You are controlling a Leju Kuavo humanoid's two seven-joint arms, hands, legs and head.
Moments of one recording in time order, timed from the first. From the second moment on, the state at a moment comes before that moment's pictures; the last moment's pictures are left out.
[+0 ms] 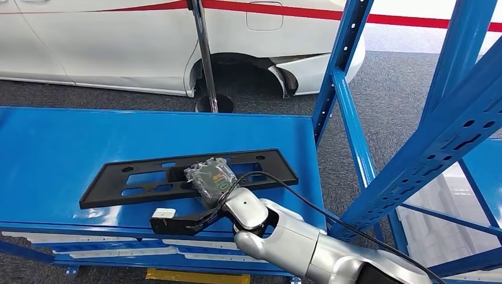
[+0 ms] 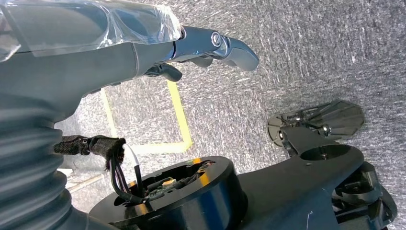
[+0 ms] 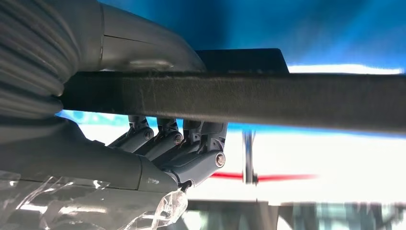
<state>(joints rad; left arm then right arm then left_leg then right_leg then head) -0.17 -0.02 -1.37 -0.22 1.00 0.26 0.05 -0.77 0.12 1.43 -1.19 0.69 -0.04 0.16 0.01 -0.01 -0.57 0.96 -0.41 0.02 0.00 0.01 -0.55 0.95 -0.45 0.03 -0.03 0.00</state>
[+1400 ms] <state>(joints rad) -0.17 -0.01 -1.37 -0.22 0.98 0.24 0.02 -0.67 -0.01 1.27 -1.52 0.95 -0.18 0.17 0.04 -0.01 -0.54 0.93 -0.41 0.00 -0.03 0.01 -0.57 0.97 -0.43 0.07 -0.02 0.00</state>
